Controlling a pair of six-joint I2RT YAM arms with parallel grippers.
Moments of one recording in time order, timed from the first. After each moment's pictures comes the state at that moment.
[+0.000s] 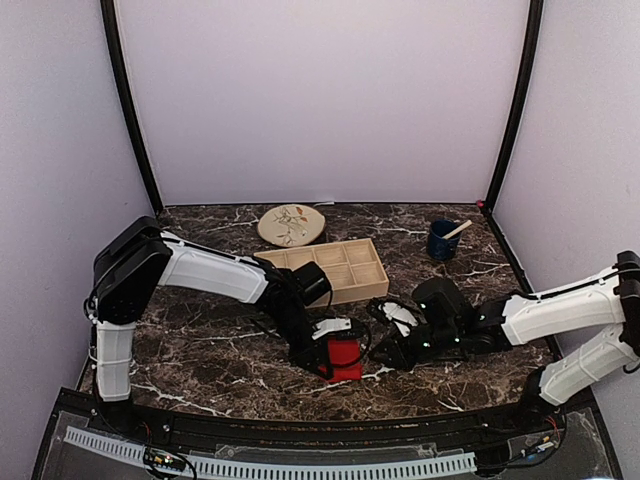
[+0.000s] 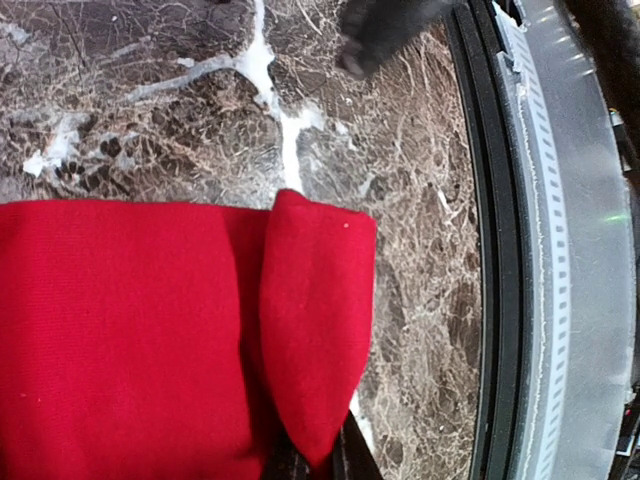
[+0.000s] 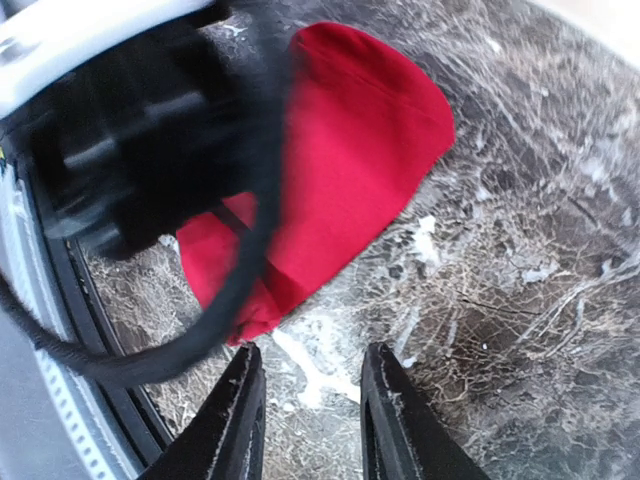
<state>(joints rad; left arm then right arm) -0.96 2.07 1.33 -0.59 0.69 0.38 0.95 1.35 0.53 0.02 -0.25 0.30</state>
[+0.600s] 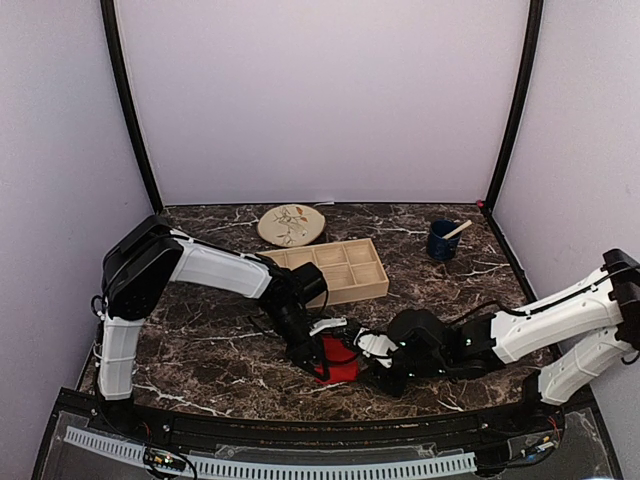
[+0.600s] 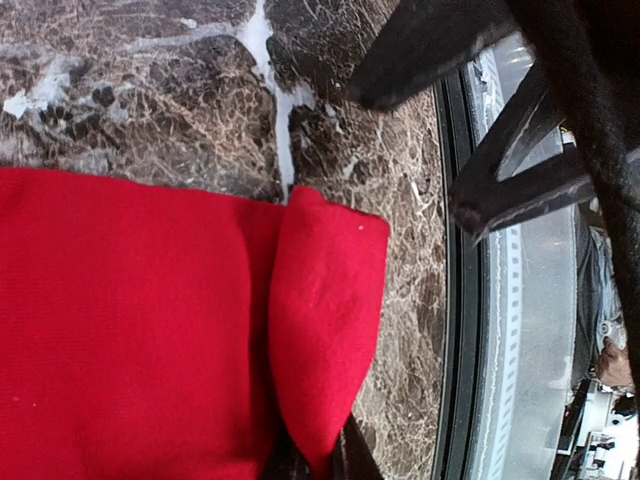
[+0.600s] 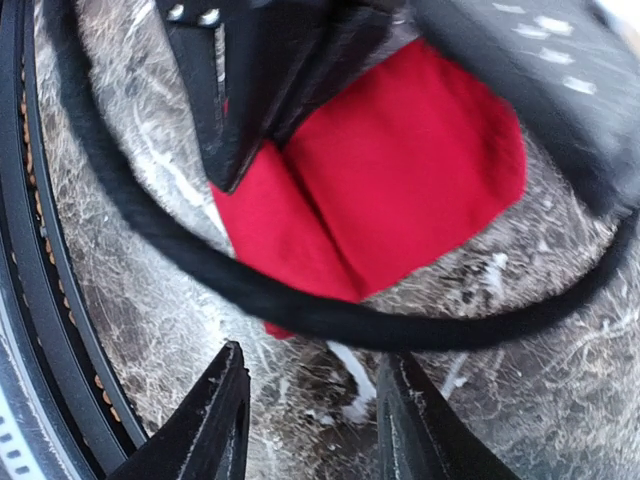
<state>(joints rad) -0.91 2.13 1.38 -0.69 0.84 0.37 1.22 1.38 0.57 0.00 0.07 0.10</state>
